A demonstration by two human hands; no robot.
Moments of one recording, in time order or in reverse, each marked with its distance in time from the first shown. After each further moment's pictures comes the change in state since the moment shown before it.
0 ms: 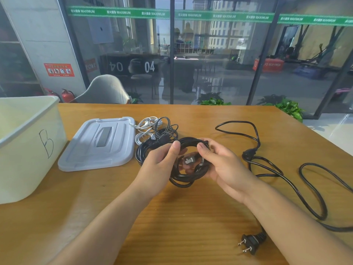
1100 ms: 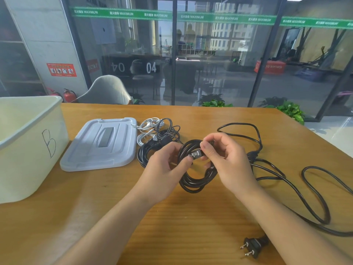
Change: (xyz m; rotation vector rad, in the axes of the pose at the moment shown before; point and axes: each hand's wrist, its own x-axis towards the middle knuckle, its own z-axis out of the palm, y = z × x) left_hand 0.001 -0.011 0.001 0.050 -0.016 0.178; right_hand 0.007 0.008 -0.007 -0.423 0.270 -0.445
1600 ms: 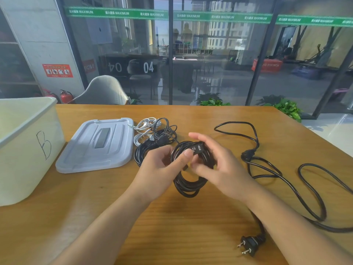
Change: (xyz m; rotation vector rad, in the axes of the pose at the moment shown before) left_hand -0.002 0.007 0.000 -0.071 0.019 -0.024; right_hand -0.007 -0.008 -0.010 -0.143 -0.337 0.012
